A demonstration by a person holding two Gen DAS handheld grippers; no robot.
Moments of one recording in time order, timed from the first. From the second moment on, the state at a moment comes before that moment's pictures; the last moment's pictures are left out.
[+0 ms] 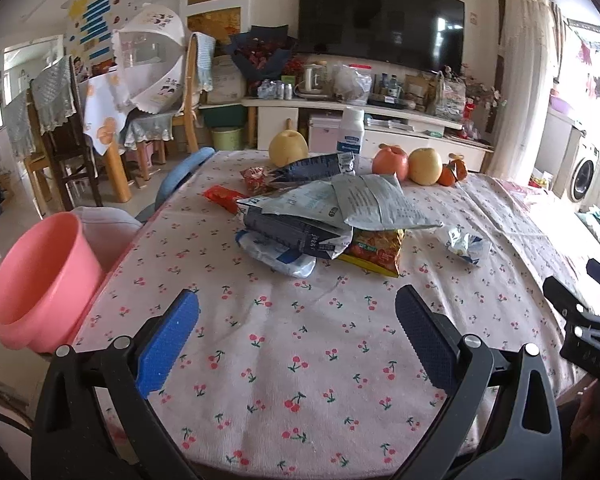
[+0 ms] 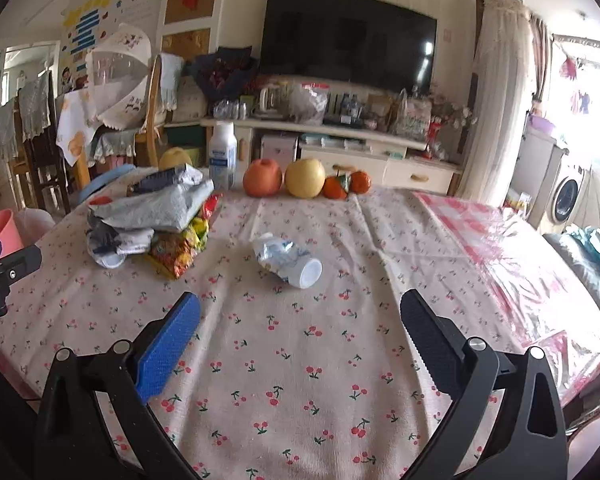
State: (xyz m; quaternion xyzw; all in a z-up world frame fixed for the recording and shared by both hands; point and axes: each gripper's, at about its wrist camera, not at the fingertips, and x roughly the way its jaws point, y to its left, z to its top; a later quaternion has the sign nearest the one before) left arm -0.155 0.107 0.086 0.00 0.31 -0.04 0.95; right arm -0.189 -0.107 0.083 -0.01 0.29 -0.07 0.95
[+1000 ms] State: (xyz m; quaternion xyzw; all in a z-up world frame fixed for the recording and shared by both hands) left arm -0.061 0.140 0.074 -0.09 0.36 -0.09 0.93; right arm -0.039 -0.146 0.026 0.00 0.40 0.03 0.92
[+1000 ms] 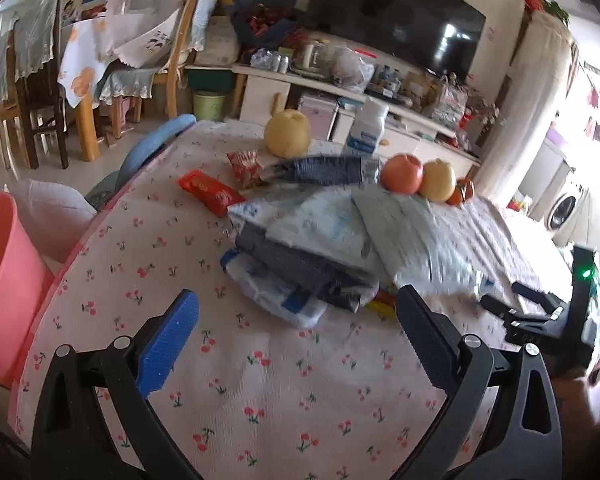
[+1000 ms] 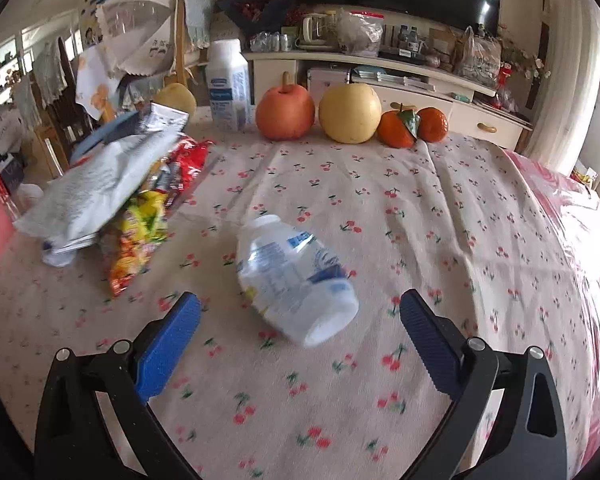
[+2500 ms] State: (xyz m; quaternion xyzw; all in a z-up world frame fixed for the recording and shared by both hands) left arm -0.004 0.043 0.077 -0.01 0.43 -0.11 0.90; right arm -0.025 -0.137 0.007 -0.03 0.45 0.07 0.89
